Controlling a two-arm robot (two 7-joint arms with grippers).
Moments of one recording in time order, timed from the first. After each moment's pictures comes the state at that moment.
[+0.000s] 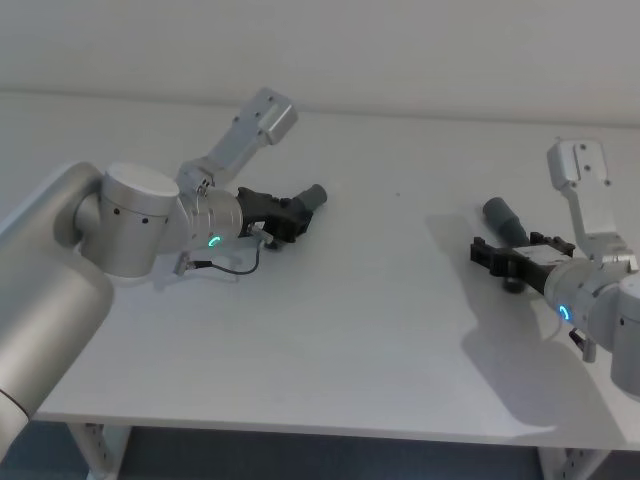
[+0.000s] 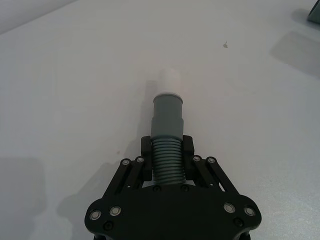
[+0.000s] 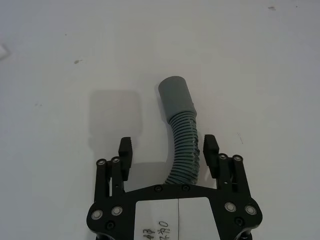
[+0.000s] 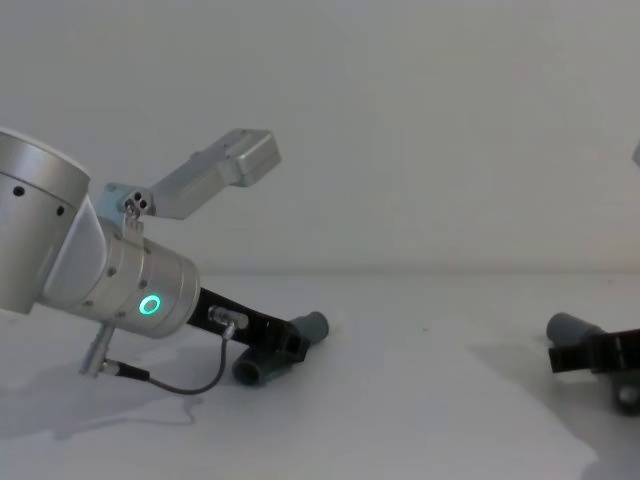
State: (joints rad) left arm -0.59 0.25 0.53 -1.29 -0.28 0.64 -0.34; right arm 0.21 0.18 -0.20 -1.63 0.16 0.75 0.02
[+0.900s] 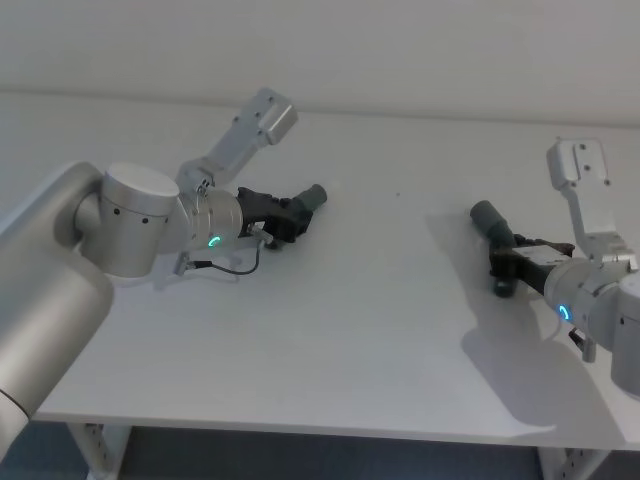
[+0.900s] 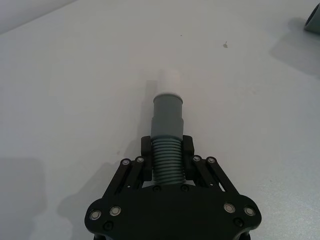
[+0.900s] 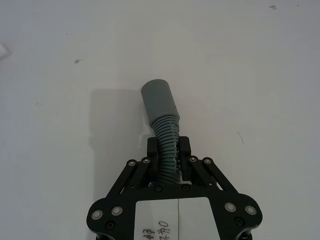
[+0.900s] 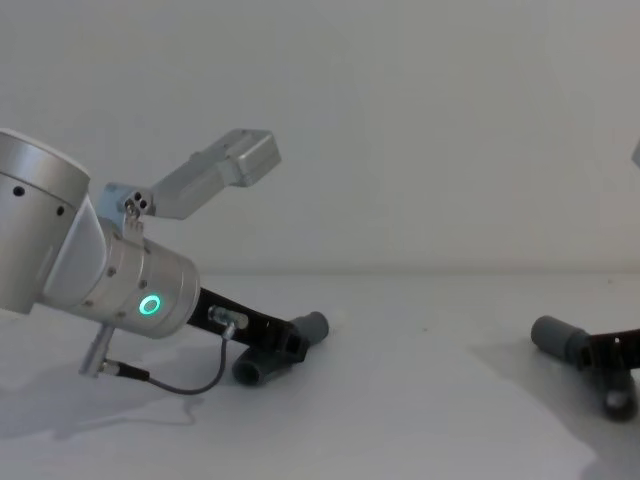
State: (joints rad) left arm -0.59 0.25 0.53 -1.29 -0.28 0.64 -0.34; right arm 0.22 0.18 -0.20 -1.63 0.16 0.76 0.02
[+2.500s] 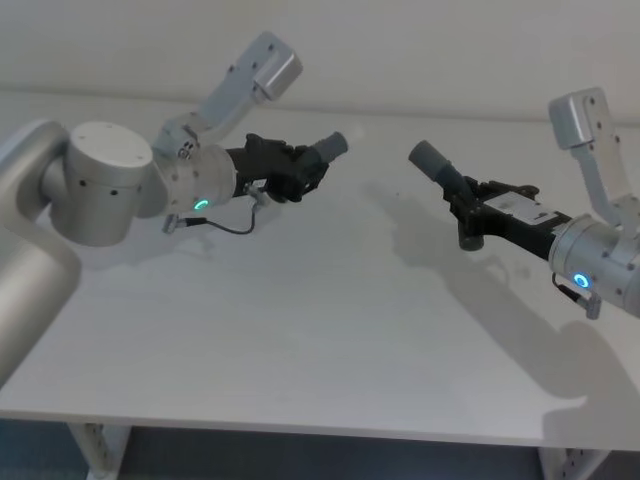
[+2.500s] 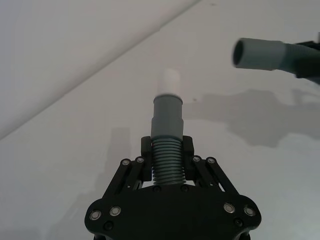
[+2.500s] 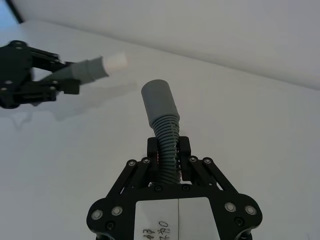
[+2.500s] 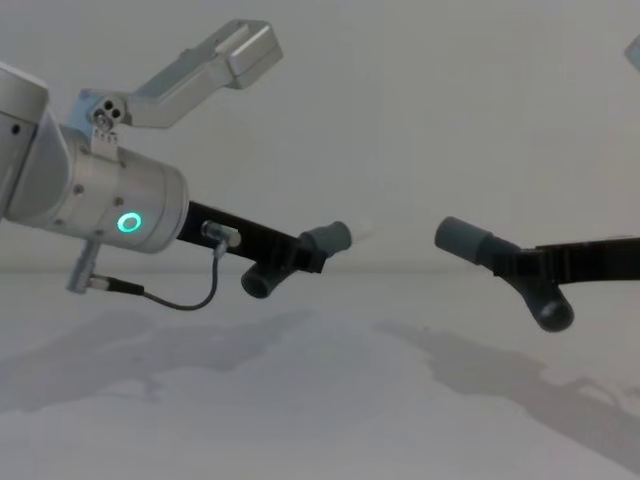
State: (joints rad) left arm -0.61 0.32 0.53 -1.41 -0.25 0.53 -0.45; right arm 0.29 0.32 -0.23 -1.58 0.29 0.51 0.43
